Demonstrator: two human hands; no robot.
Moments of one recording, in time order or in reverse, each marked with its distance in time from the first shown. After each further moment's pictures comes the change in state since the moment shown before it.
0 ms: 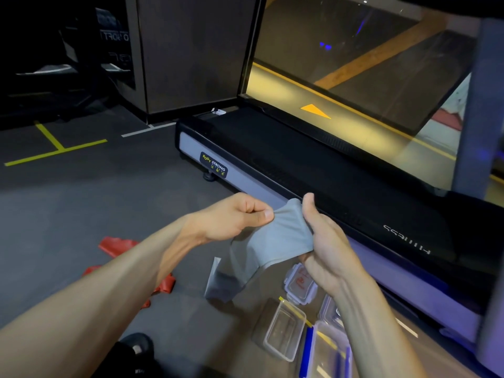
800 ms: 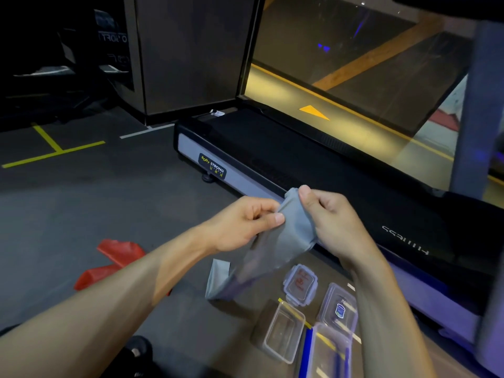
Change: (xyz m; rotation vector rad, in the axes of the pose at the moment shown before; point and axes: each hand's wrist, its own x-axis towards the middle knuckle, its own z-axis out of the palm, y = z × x) left_hand 0.006 0.001 0.019 -0.137 0.089 0.123; right_hand 0.016 -0.030 -0.015 -0.786 -0.041 -0.430
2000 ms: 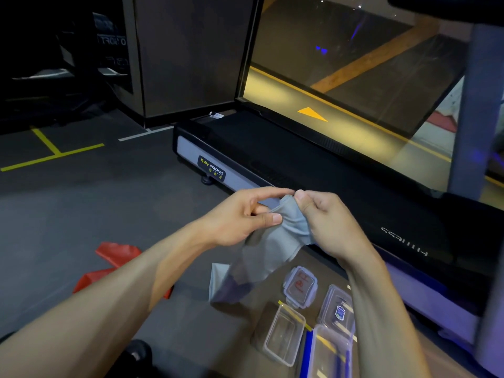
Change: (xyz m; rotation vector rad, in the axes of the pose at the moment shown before) left_hand 0.005 0.005 -0.012 0.020 0.008 0.009; right_hand 0.009 0.004 0.001 -0.171 -0.007 -0.003
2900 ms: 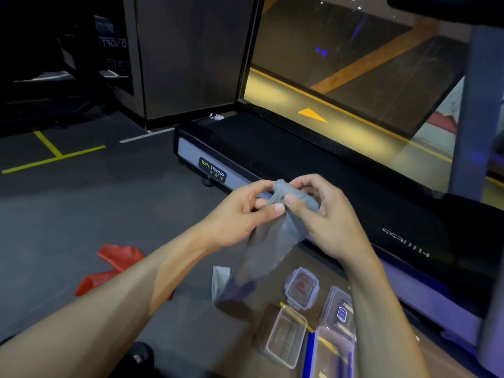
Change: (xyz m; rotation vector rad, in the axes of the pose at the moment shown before) left_hand -0.001 0.000 0.002 -0.189 0.092 0.065; right_hand -0.005 -0.015 0.001 0.092 0.080 -0.153
